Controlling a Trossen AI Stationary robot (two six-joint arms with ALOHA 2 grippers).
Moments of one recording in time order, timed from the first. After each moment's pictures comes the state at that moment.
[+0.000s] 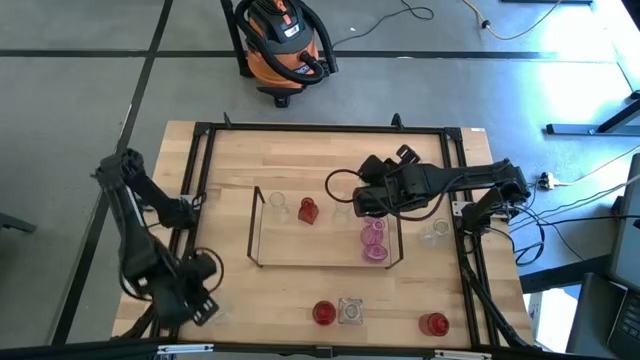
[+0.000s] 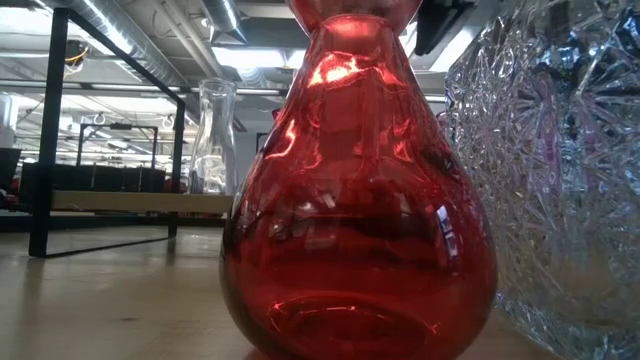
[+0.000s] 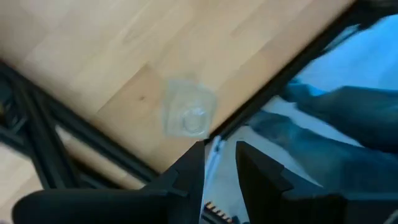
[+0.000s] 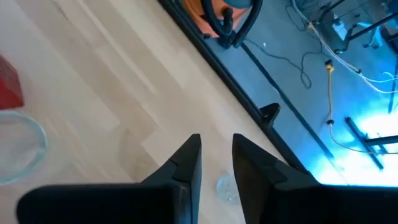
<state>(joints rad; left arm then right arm) -1.01 1.41 1.34 -1.20 -0.05 -1.90 0.17 1.70 1.79 -1.53 0.78 0.75</state>
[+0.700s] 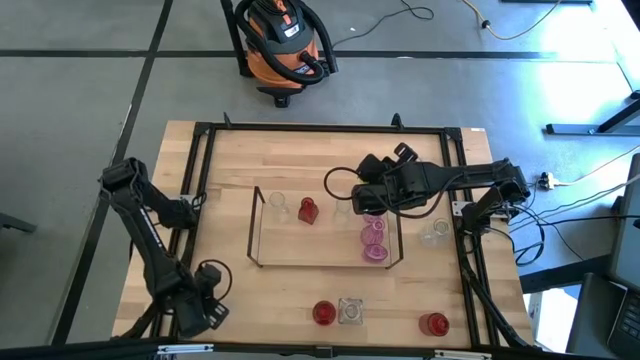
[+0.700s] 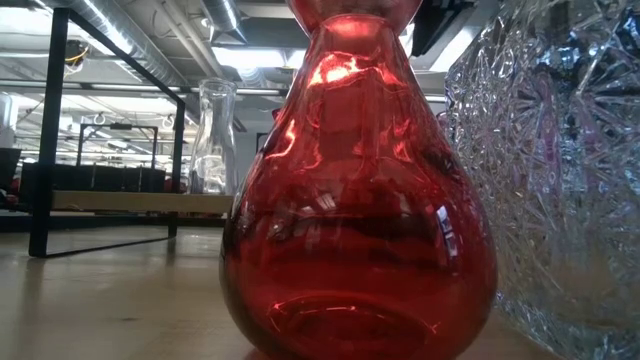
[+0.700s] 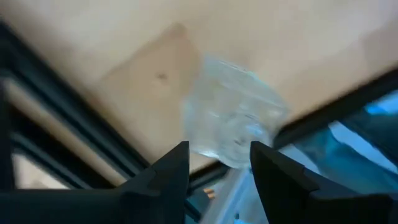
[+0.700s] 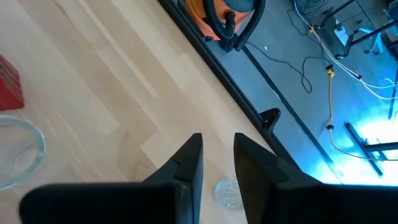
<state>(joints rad) -1.02 1.52 1.10 -0.95 0.09 -2.09 0.15 1.70 1.79 -1.50 0.79 0.70</state>
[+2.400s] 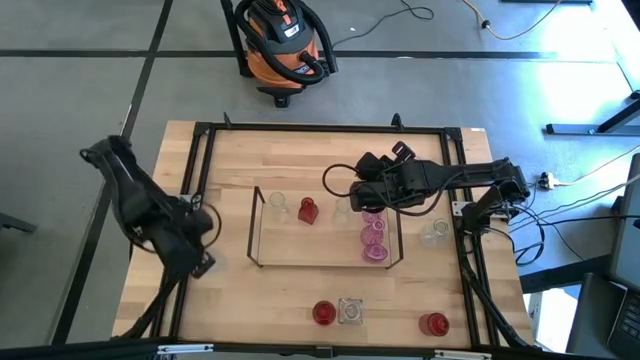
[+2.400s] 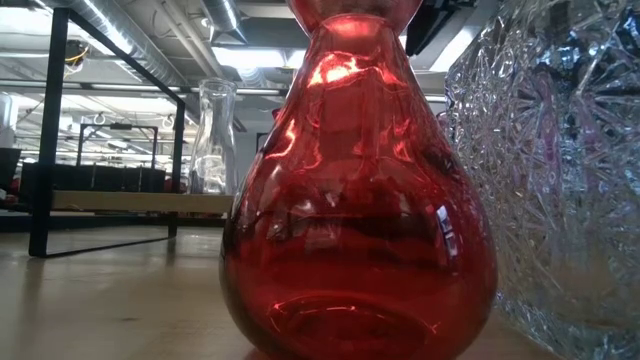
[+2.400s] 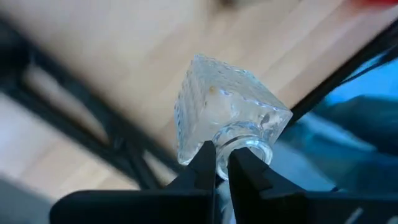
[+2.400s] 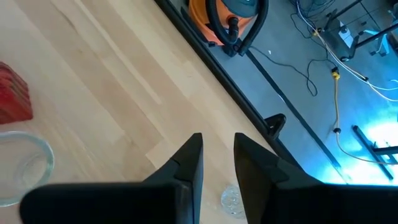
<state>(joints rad) -0.80 1.17 1.32 -1.44 0.00 -1.69 0.14 1.70 1.79 -1.45 0.79 0.67</state>
